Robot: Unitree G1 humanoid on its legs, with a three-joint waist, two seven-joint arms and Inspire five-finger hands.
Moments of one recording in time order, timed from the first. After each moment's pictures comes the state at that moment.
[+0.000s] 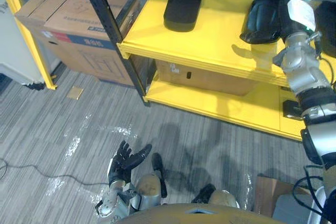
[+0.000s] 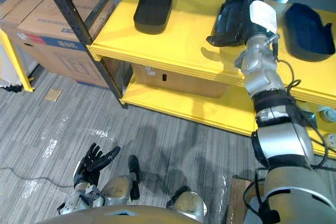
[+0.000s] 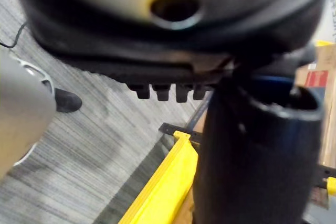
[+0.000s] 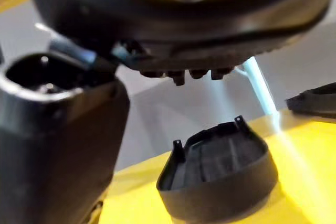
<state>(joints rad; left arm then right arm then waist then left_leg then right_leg) 0.38 0.07 -0.09 0.35 -0.51 -0.19 0.09 -1.06 -0.77 0.39 0.88 -0.43 0.05 -0.24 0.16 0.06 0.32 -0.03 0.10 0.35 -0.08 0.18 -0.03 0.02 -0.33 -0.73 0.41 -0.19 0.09</state>
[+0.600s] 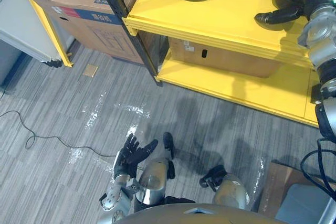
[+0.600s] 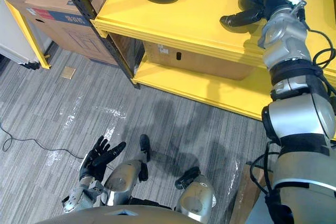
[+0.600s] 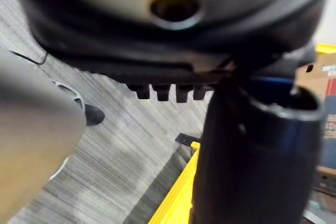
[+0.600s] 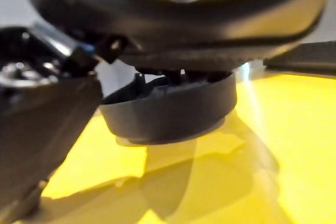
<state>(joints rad) 0.34 0.08 -0.13 0.34 -0.55 -0.19 0.03 -1.31 -0.83 0.51 1.09 -0.47 0.18 -0.03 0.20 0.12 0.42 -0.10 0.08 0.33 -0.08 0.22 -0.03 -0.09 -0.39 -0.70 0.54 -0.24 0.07</state>
